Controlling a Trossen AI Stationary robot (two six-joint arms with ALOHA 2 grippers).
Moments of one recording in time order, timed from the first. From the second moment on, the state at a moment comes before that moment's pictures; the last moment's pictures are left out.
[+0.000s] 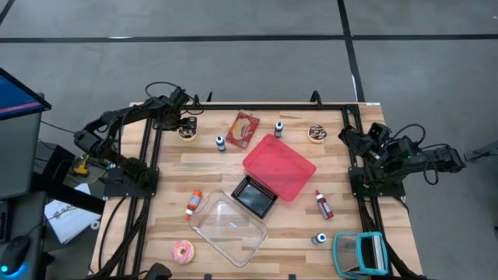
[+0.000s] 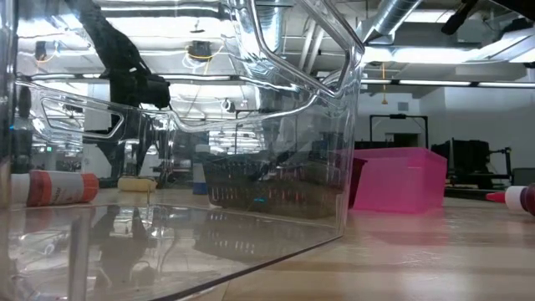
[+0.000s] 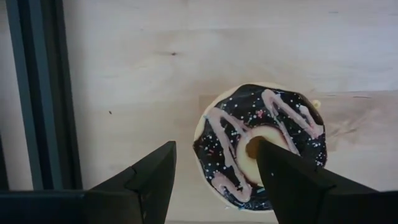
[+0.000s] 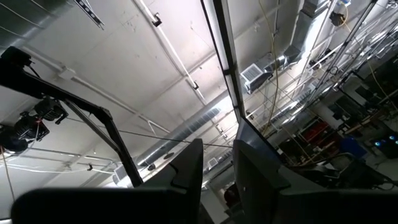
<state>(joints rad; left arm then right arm) 0.99 1.48 0.81 -0.67 -0.14 -0.54 0.10 0.28 0.21 0.80 0.26 0.57</state>
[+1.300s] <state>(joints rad) 0.97 1.44 0.77 -0.64 -0.05 -0.61 0.10 0.28 0.21 0.79 0.26 0.58</state>
